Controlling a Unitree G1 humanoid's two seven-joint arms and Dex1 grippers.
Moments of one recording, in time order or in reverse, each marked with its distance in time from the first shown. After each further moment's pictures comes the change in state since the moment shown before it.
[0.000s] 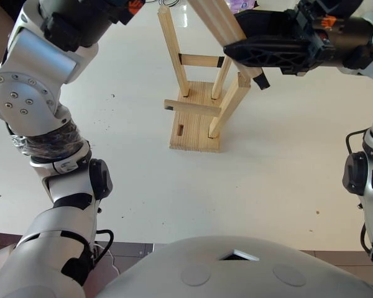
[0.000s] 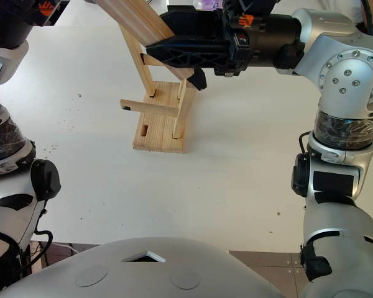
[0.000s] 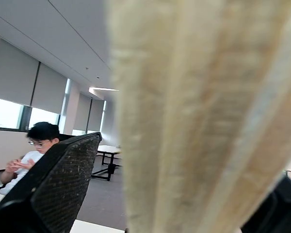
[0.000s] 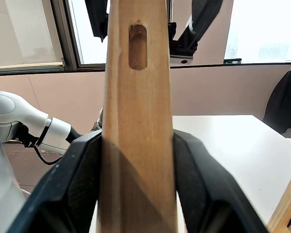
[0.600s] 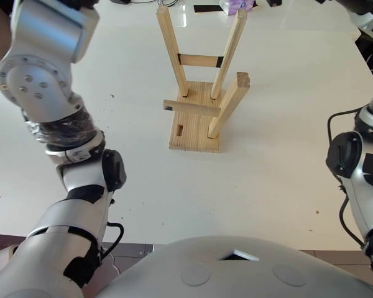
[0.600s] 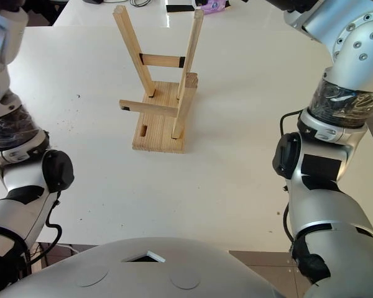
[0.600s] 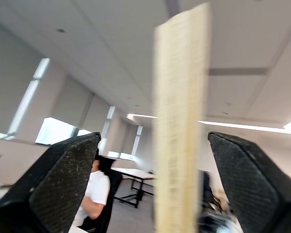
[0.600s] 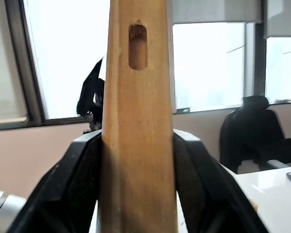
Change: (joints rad) left arm -0.072 -0.070 0.040 0.040 0.082 -0.101 0.148; right arm -0.161 0.096 -0.161 0.185 0.043 -0.001 -0.200
